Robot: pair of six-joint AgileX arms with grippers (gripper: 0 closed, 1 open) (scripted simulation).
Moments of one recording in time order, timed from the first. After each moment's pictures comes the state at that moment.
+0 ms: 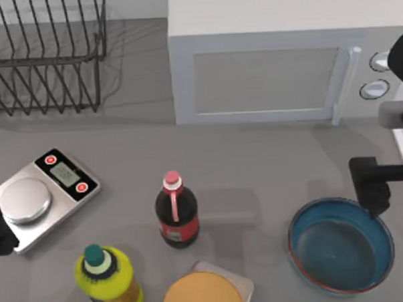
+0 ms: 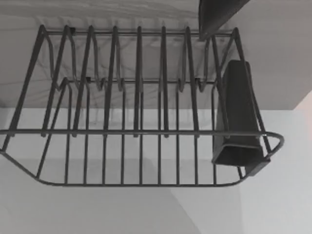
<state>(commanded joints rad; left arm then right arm) 0.00 0.00 0.00 0.00 0.00 0.00 0.39 1.50 1.12 -1.19 0.00 0.40</state>
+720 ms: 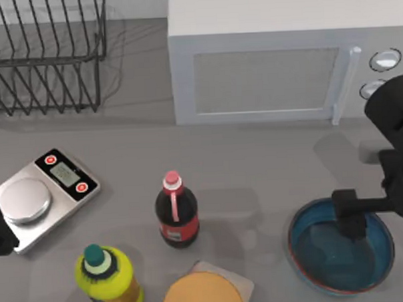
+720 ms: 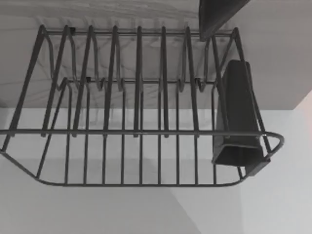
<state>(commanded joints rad) 0.00 0.00 0.00 0.00 0.00 0.00 0.39 1.60 0.90 -0.85 0.00 0.40</state>
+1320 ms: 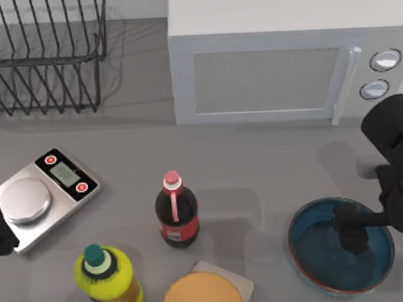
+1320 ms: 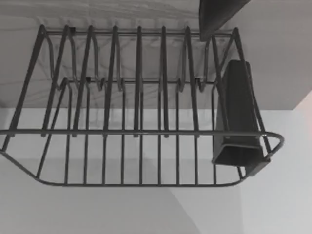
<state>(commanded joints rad) 0.00 0.00 0.00 0.00 0.00 0.00 0.39 1.64 0.83 -0.77 0.00 0.40</state>
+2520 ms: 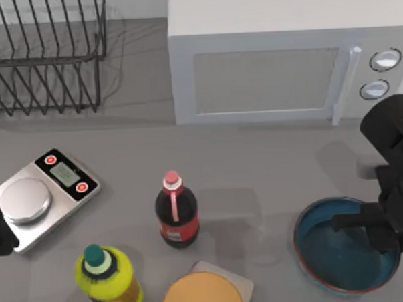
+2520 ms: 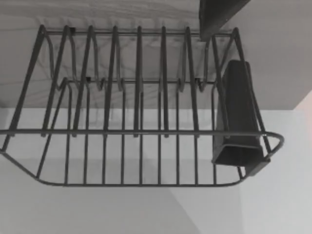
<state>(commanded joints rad) 0.00 0.00 0.00 0.00 0.00 0.00 0.39 1.63 0.83 -0.77 0.00 0.40</state>
